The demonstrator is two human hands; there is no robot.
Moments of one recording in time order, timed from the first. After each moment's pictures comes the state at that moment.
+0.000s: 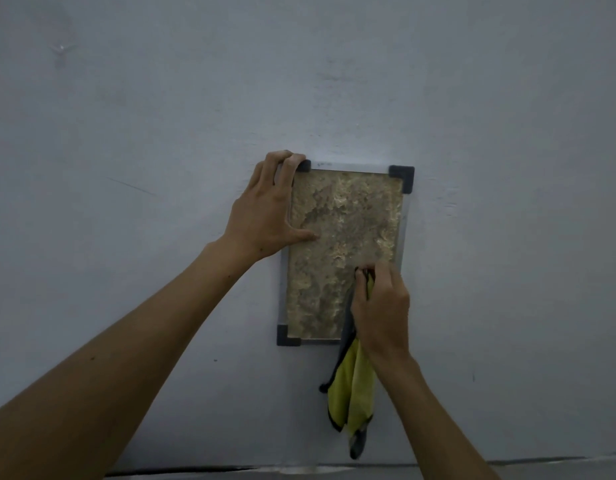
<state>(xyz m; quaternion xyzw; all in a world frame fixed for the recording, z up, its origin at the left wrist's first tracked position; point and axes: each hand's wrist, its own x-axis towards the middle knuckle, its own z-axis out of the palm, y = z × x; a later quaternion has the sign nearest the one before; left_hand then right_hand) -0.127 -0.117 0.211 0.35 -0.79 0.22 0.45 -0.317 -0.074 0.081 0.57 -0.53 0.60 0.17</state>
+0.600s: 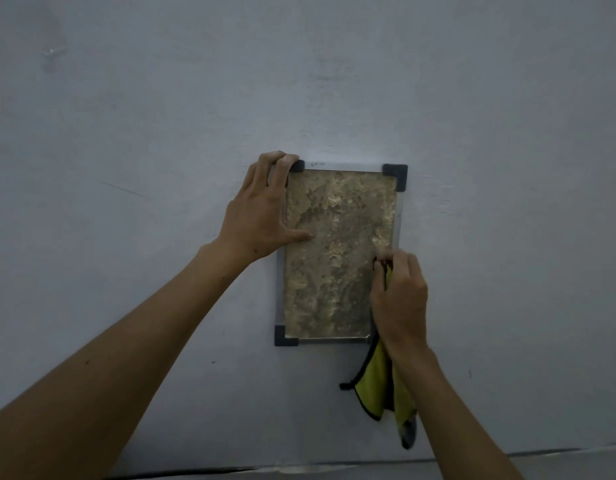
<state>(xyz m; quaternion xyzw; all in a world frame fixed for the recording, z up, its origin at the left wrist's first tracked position) -0.127 -0.118 0.211 0.34 -0.79 0.22 0.46 -0.346 -0.074 0.089 0.55 -0.52 0.62 0.22</state>
